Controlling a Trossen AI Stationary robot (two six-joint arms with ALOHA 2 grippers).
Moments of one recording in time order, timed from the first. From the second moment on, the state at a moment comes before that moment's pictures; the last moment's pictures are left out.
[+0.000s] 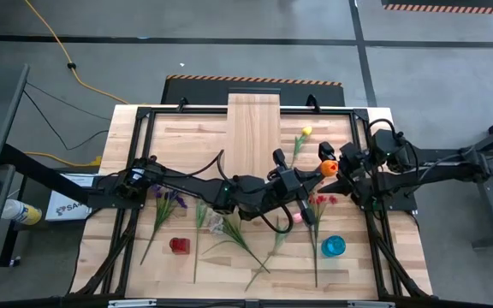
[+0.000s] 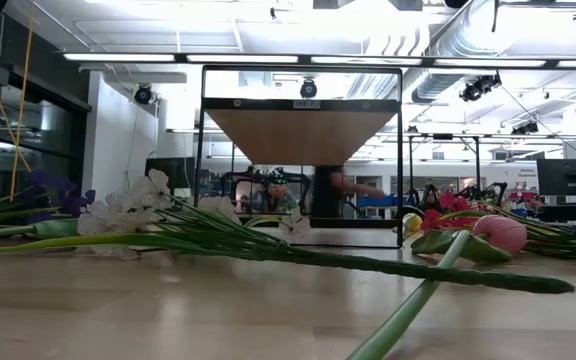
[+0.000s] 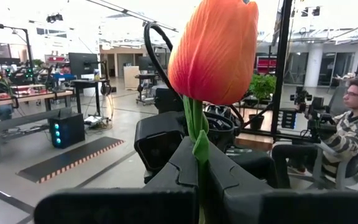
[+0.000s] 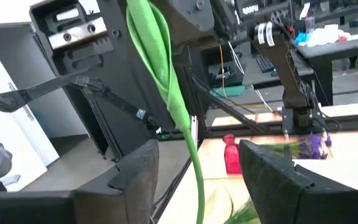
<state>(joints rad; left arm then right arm) -0.31 2.10 2.17 0.18 -0.71 0.12 -0.03 0.73 0.69 0.08 -0.47 0.32</state>
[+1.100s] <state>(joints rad) -0.31 2.10 2.17 0.18 -0.72 0.10 -0.02 0.74 0.69 0.15 -0.48 0.31</state>
